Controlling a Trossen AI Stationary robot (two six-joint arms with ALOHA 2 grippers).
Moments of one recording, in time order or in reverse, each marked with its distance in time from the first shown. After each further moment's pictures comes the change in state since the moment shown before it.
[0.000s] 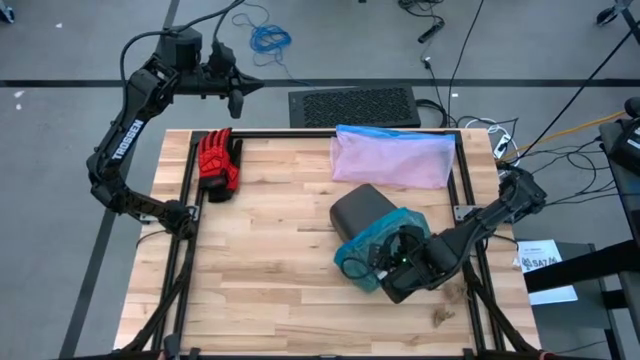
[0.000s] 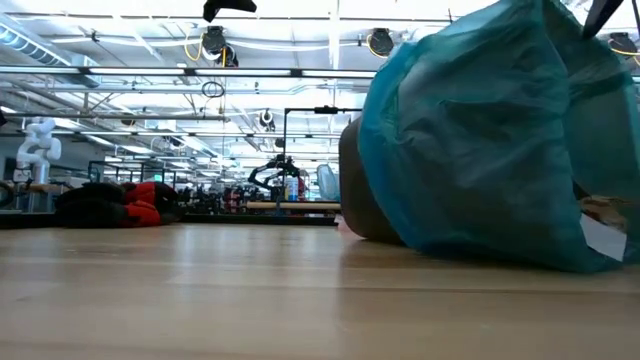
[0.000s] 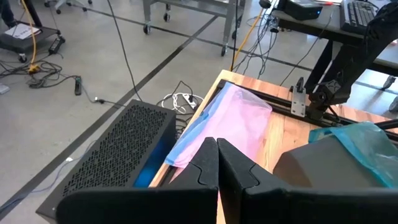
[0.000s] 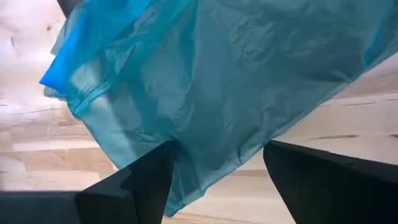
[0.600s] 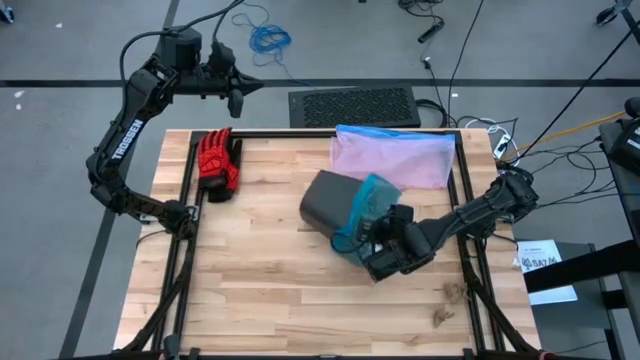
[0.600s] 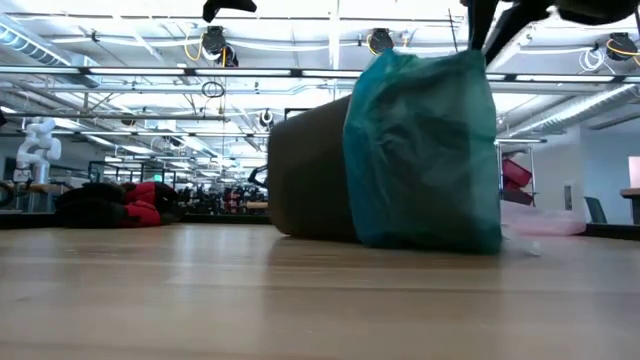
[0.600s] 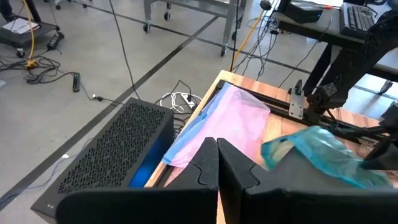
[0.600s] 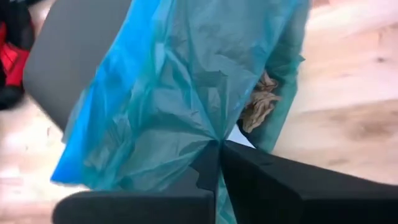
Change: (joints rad) left arm 0.000 0.000 0.000 -0.001 0.000 -0.026; right arm -0.140 0.053 -0.031 -0.047 0.282 -0.095
